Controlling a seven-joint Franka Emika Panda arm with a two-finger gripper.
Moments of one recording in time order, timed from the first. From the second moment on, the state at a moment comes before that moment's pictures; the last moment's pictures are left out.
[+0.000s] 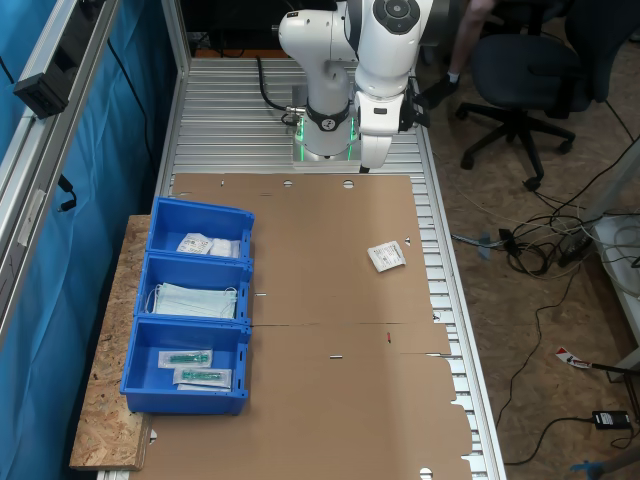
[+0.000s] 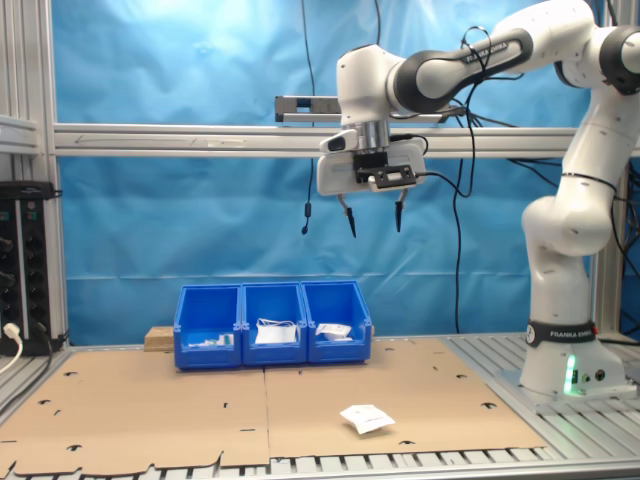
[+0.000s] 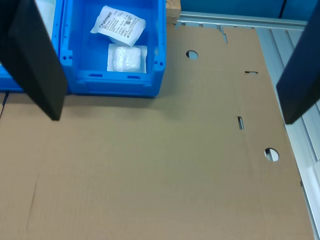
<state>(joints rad) -0.10 -0.42 0.19 -2.35 0.04 1.82 -0.66</state>
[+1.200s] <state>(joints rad) -0.11 -0.20 0.32 -2.36 0.10 2.02 -0.66</state>
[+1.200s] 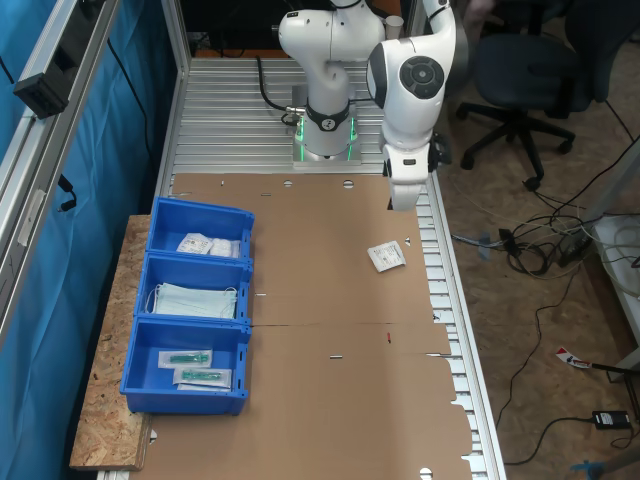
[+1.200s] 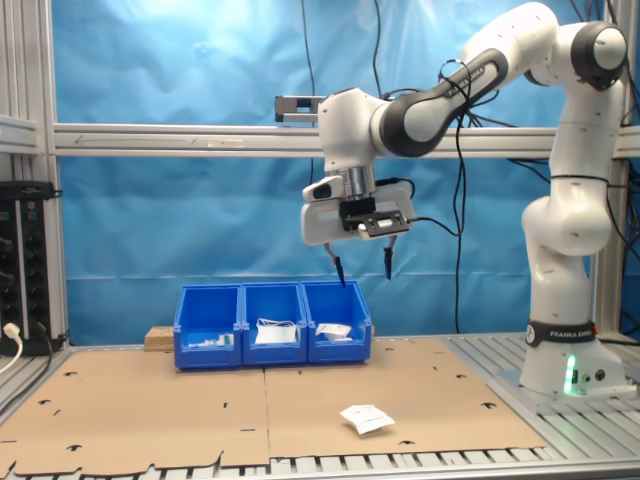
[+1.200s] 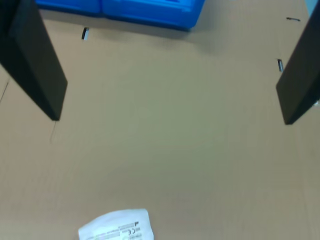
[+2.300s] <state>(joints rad) -0.13 0.04 0.38 -2.59 0.14 2.60 -0.66</state>
